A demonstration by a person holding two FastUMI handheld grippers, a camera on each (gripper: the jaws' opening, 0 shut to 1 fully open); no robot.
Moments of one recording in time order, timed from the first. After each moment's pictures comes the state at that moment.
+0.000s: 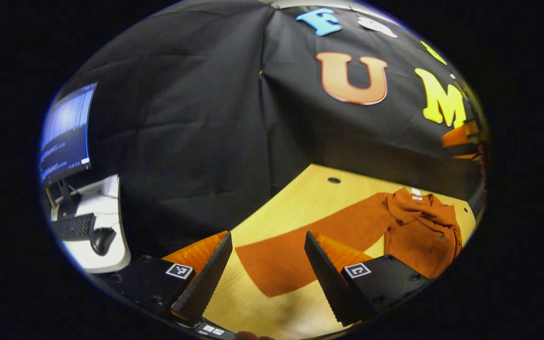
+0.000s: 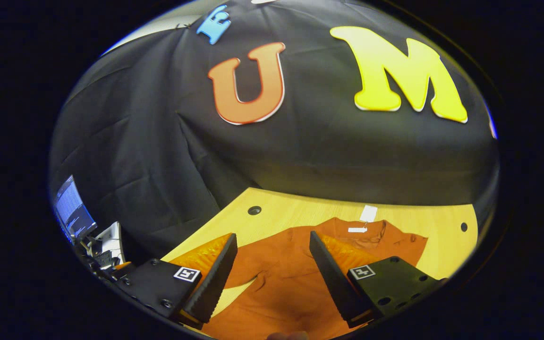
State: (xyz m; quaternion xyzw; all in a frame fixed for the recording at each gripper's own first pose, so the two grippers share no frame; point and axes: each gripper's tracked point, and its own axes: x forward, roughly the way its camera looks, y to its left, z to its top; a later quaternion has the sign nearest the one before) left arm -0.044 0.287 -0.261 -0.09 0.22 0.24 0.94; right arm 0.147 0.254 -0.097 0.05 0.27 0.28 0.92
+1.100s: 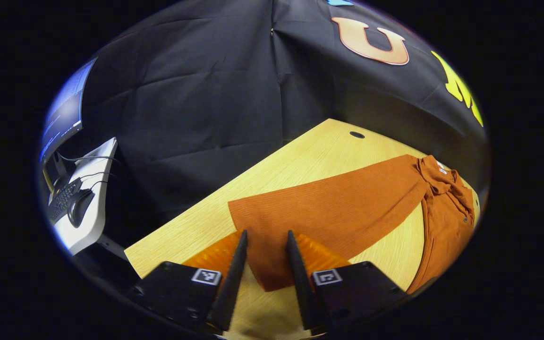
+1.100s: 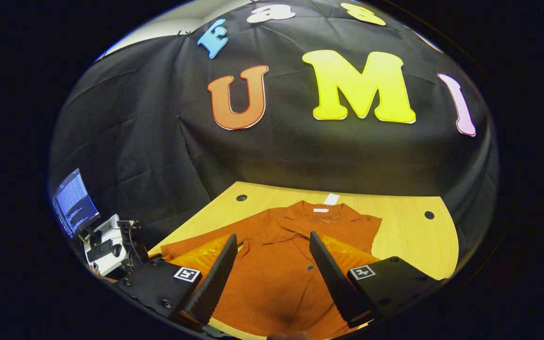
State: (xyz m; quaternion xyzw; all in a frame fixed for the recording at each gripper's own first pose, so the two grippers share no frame) left arm -0.047 0.308 -0.340 -0.11 0.30 0.26 0.91; right arm 0.055 0.146 -0.080 0.04 0.28 0.23 0.93
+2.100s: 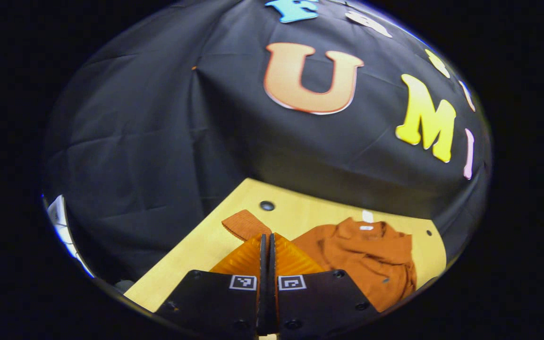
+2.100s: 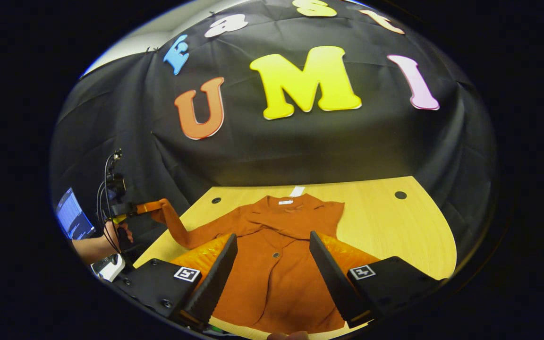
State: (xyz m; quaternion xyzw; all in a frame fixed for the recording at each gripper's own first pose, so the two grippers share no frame) left arm 0.152 0.174 -0.112 -0.11 0.20 0.06 0.97; right arm 0.039 0.020 -0.093 0.11 0.27 0.16 0.94
